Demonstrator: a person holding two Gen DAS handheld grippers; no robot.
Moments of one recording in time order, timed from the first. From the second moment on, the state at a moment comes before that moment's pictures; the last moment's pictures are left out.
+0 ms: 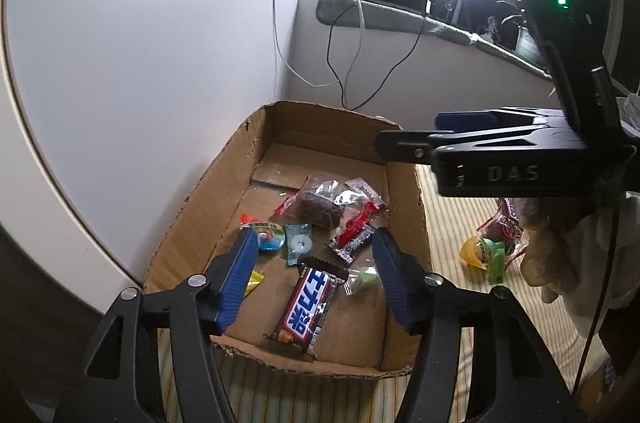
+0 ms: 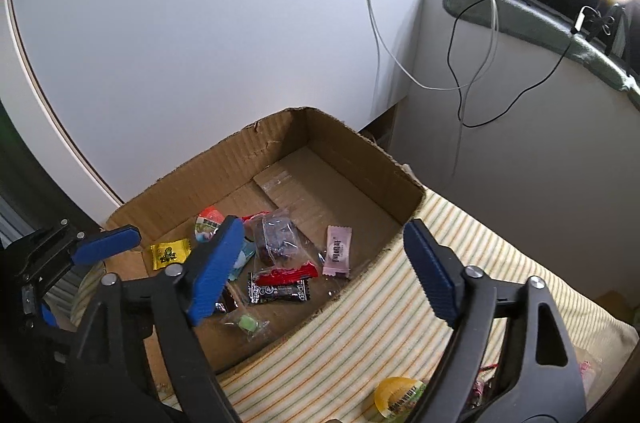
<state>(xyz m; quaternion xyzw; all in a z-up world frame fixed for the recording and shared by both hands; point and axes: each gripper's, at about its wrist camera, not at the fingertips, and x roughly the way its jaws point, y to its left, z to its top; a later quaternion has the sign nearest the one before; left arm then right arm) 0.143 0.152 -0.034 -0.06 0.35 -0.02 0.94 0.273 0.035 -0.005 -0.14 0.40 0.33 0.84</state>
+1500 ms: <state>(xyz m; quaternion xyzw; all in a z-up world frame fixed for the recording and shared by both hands) 0.148 0.011 -0.025 -0.06 0.37 -0.14 0.92 0.253 -0.235 0.013 -0.04 0.42 0.16 0.89</state>
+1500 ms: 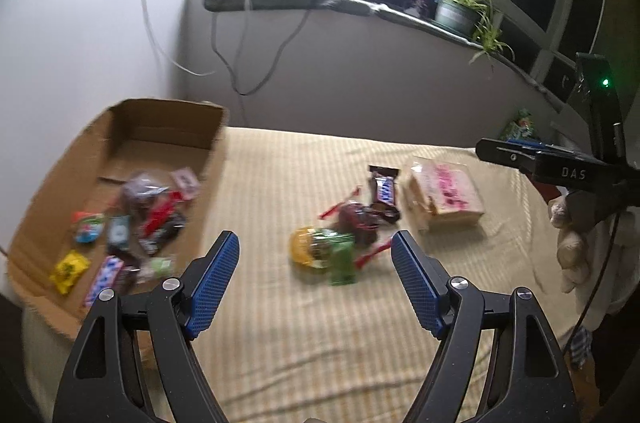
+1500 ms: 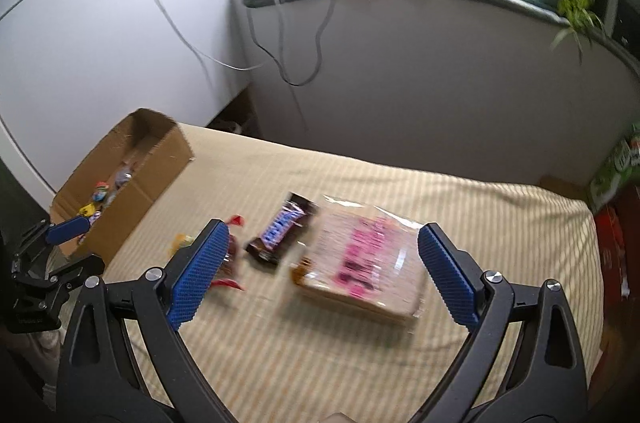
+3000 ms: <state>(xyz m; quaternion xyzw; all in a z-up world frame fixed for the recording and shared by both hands) 0.250 -0.129 -0.074 -0.08 0.48 -0.28 0.83 0.315 -0.309 -0.081 0.09 0.55 0.19 0.81</state>
